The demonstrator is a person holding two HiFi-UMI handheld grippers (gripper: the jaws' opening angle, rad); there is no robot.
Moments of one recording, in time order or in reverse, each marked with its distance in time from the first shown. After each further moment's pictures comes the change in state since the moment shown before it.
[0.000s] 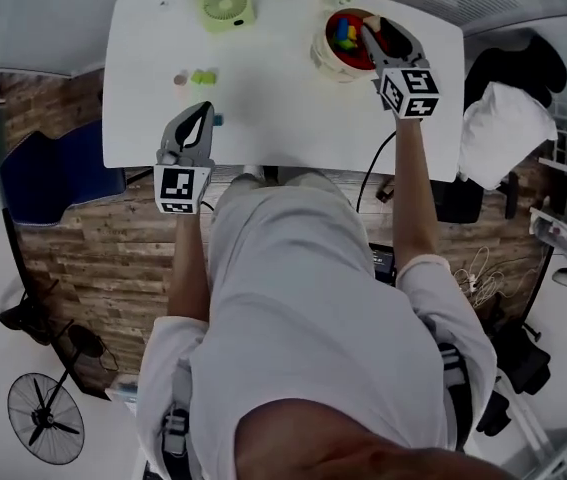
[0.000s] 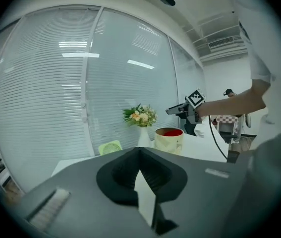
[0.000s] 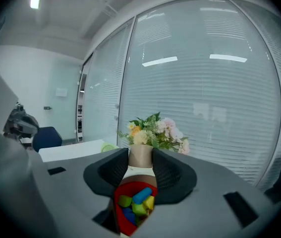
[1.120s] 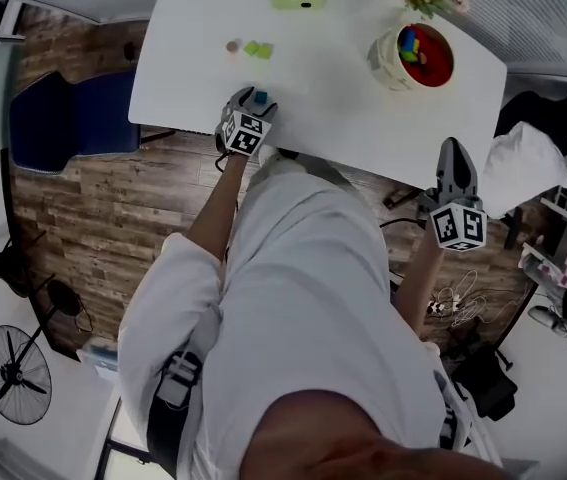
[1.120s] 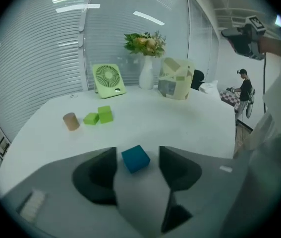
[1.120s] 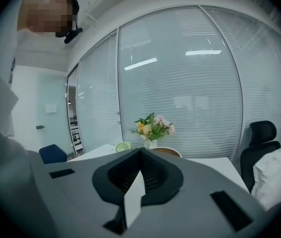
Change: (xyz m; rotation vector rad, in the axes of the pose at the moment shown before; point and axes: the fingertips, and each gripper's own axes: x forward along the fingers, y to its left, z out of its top) left arm 0.066 -0.013 -0.262 -0.093 0.465 -0.057; right arm -0.176 0.071 -0.021 0.227 0.001 -0.111
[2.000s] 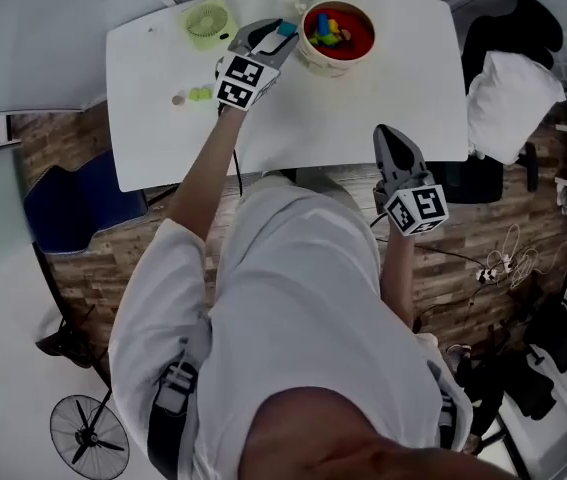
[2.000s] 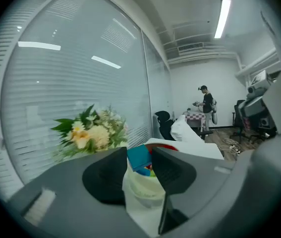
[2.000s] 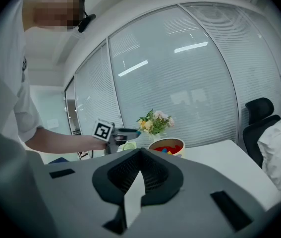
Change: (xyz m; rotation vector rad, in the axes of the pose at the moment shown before) left arm 0.001 -0.102 0.363 0.353 -0.489 -0.310; right arm -0.034 0.014 -0.039 0.154 -0.044 0.033
